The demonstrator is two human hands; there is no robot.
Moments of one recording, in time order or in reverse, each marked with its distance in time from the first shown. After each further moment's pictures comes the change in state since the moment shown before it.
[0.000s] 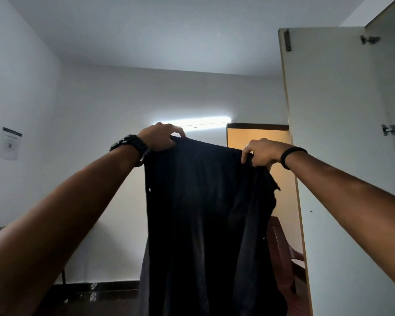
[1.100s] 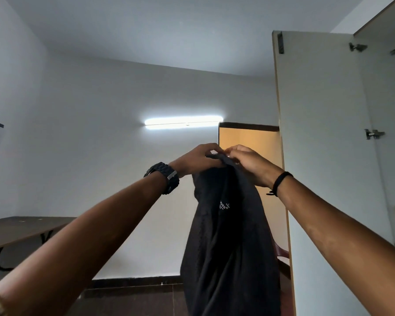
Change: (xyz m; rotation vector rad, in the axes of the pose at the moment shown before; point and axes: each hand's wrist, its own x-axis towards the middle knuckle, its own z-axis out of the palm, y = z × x) left_hand -0.015 0.097 0.059 -0.843 -0.154 0.137; right_hand -0.006 -0.007 0.043 1.171 0.026 0.004
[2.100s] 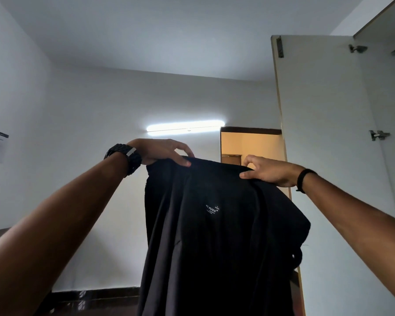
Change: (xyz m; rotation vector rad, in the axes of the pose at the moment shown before) left_hand -0.015 -0.011 -0.097 -0.006 -0.324 -0.316; right_hand -0.001 0.002 -0.047 -0.454 -0.216 0.070
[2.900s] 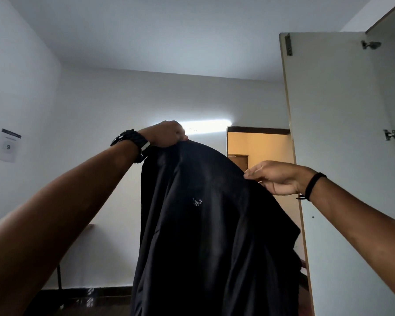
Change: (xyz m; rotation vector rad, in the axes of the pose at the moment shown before) left_hand 0.017 0.009 -0.026 0.716 0.479 0.090; right_hand 0.001 -0.006 0.013 0.562 -0.182 0.083
